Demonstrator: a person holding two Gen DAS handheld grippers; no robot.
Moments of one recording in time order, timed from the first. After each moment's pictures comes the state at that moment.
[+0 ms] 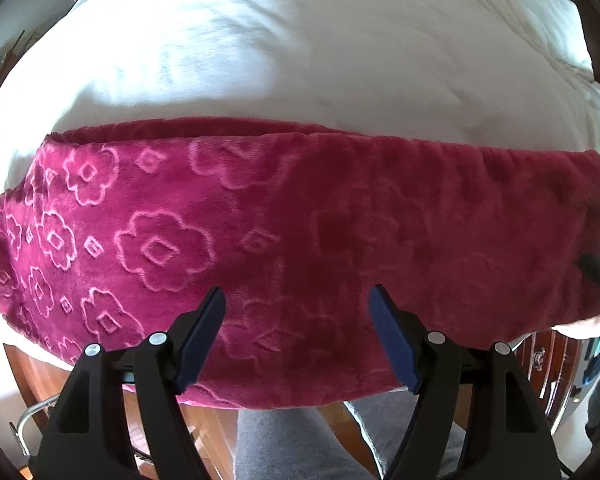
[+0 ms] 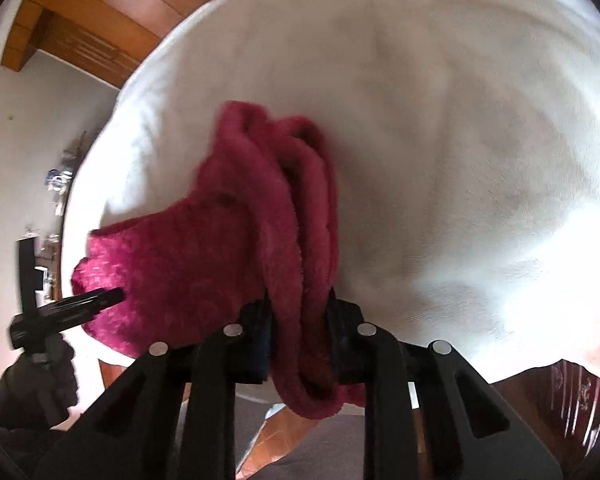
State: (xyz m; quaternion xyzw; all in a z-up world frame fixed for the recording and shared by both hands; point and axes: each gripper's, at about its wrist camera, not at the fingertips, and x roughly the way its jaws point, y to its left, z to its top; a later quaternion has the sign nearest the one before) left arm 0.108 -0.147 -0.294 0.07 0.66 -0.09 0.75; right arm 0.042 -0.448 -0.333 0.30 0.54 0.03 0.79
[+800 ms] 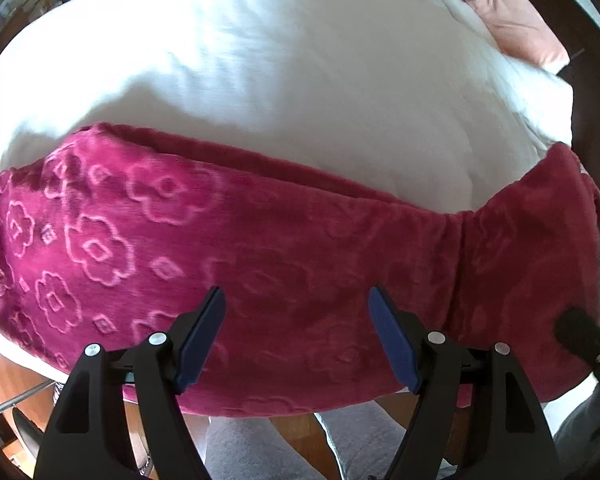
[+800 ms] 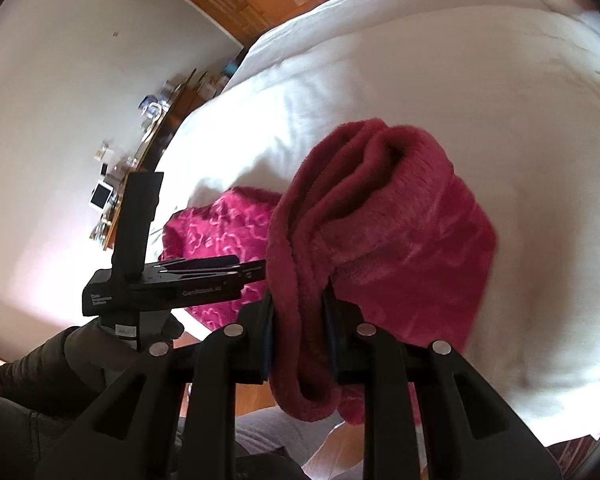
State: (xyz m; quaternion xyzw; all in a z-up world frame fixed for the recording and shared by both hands) left arm 0.153 0.005 -0.238 -0.04 0.63 -0.12 0.76; right arm 0.113 -0.225 -0.234 0.21 0.51 0.23 0.80
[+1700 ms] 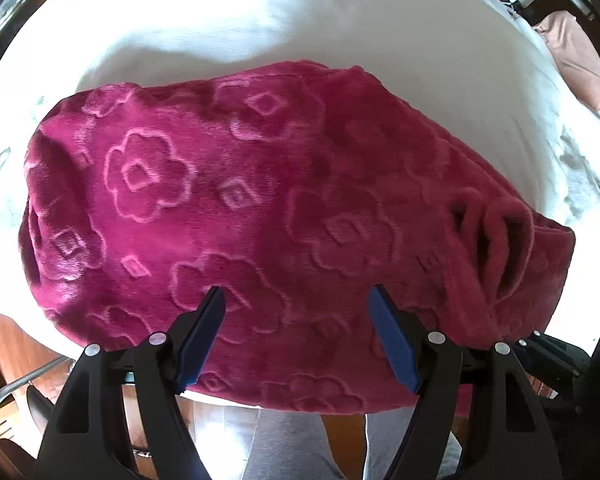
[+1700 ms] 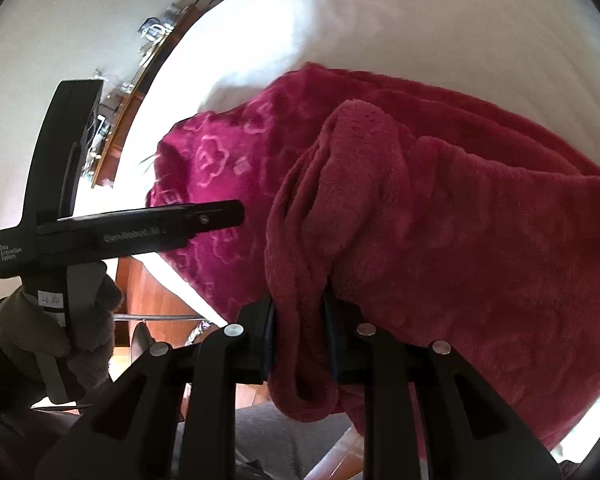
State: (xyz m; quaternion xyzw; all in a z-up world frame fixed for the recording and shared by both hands) left arm 0.167 0.224 -0.254 -0.07 0.66 -0.06 0.74; right arm 0.145 -0.005 -0.330 0.15 0.60 0.26 0.74
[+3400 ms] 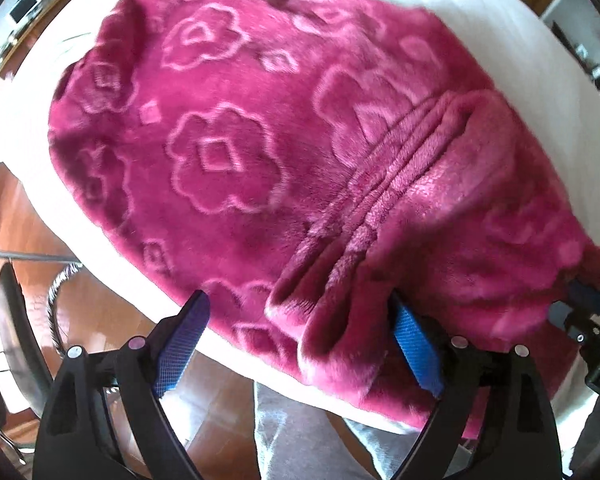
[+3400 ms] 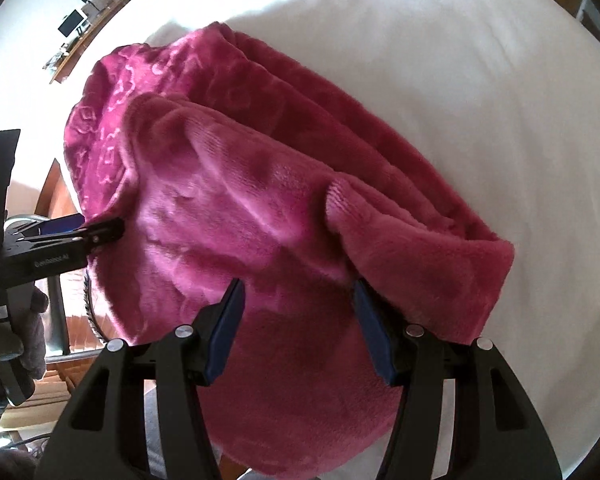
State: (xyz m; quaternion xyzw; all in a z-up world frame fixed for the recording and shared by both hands) left arm 0.051 0.176 -0.296 -0.15 0.63 0.12 0.75; right arm 0.177 -0.087 -0.355 -0.07 0.62 0.26 0.73
